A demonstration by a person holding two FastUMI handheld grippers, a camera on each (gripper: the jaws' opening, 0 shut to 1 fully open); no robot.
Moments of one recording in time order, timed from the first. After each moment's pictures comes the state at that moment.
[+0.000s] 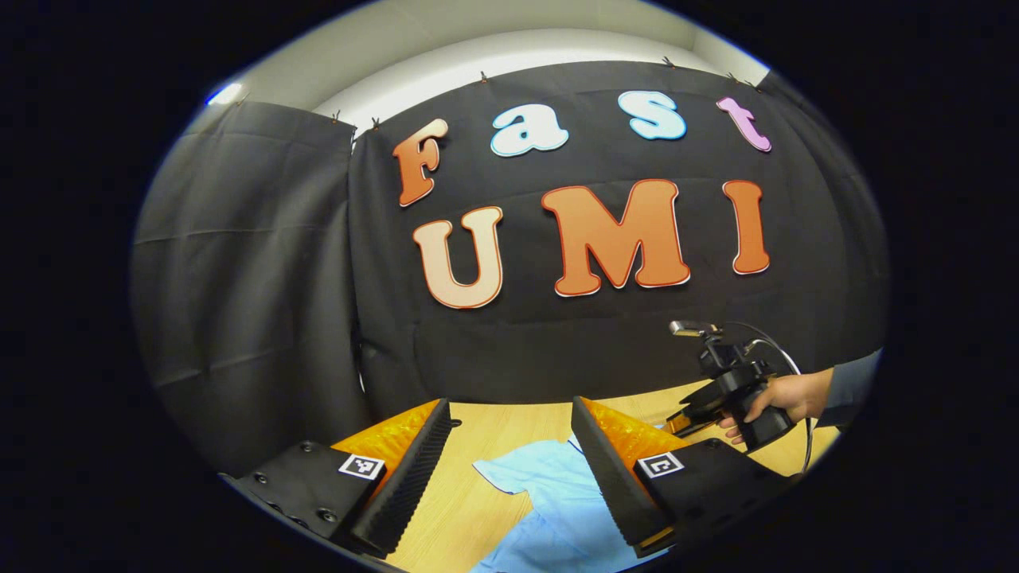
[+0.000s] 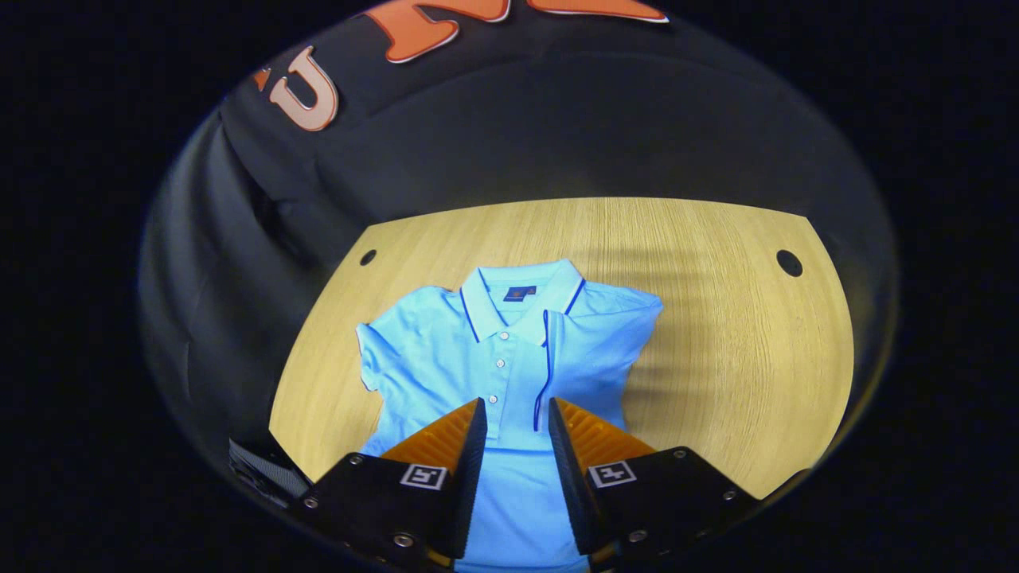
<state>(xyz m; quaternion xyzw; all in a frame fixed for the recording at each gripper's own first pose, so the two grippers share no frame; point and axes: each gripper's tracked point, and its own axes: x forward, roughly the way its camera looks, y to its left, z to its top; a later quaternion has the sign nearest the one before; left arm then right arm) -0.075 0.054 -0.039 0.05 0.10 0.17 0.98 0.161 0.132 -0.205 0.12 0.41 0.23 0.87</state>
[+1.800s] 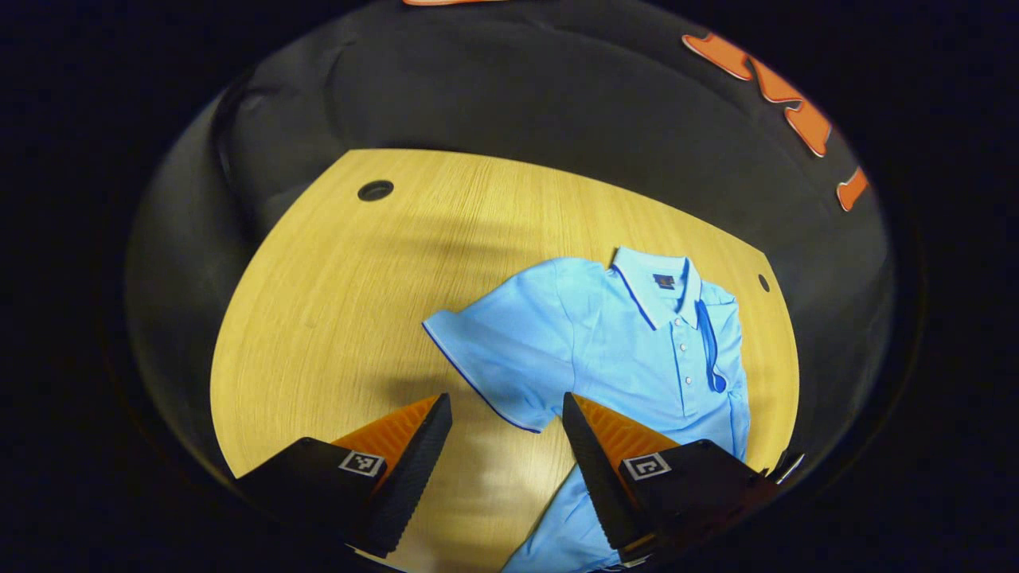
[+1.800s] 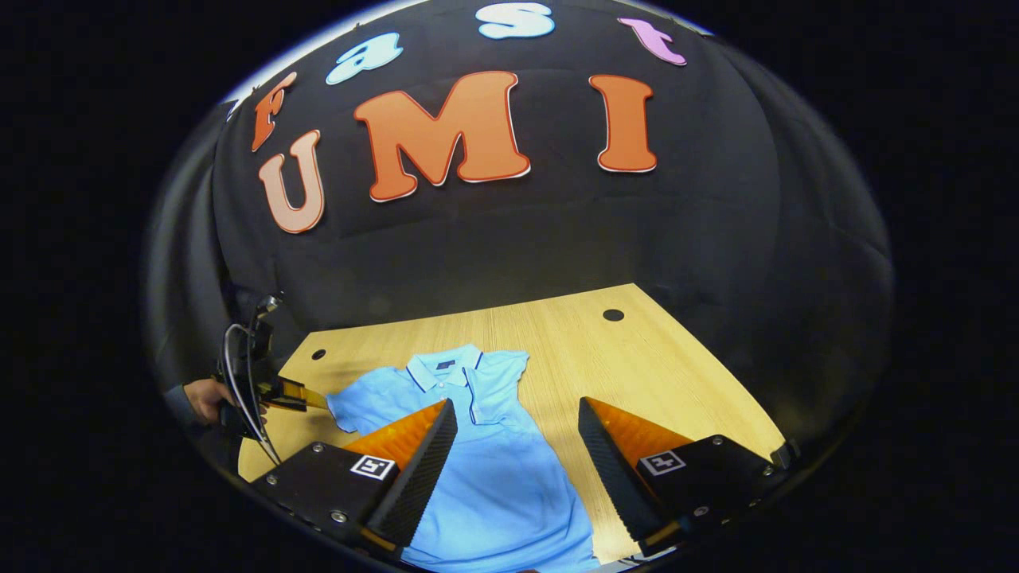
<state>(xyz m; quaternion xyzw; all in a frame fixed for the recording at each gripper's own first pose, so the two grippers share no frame) 0.076 0.191 -0.391 -0.15 0.57 0.06 0.80 0.001 0.031 -0.116 0.14 0.19 -0.02 0.97</state>
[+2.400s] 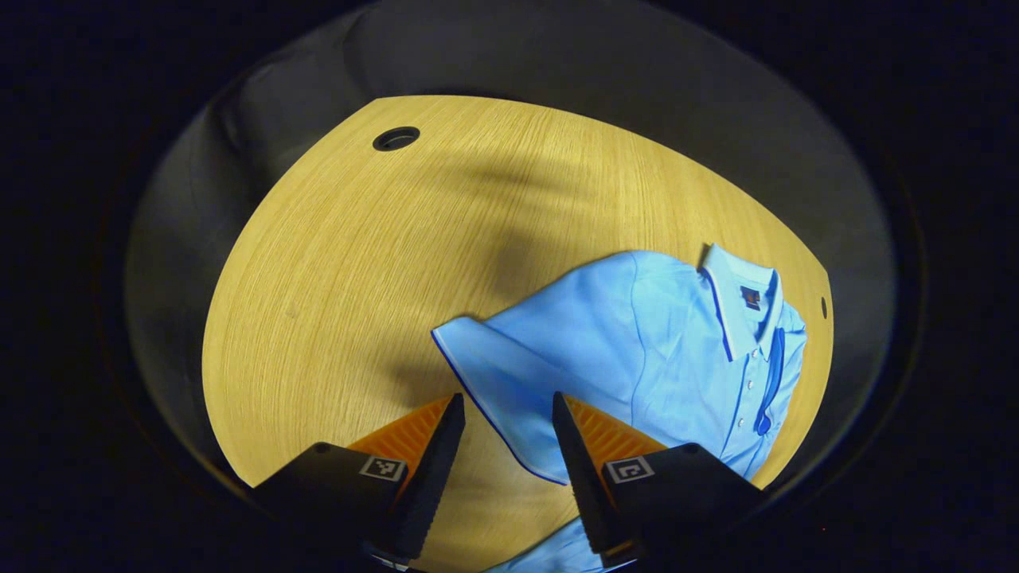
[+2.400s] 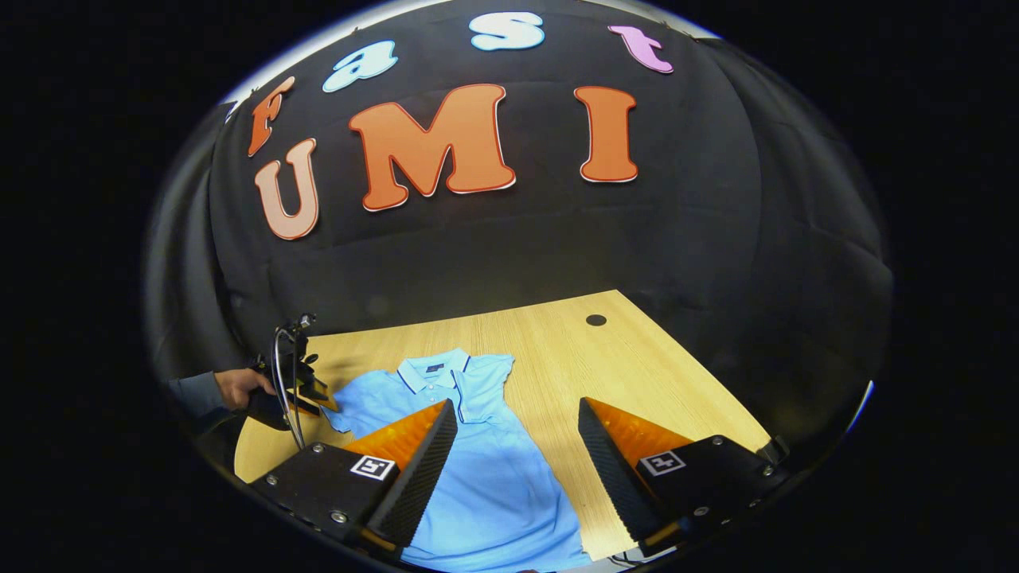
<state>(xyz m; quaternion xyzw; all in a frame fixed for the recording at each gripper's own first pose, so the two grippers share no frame) 0.100 0.207 -0.454 -0.15 0.63 0.13 0.75 -0.019 0.015 -0.120 0.14 0.19 -0.04 0.97</state>
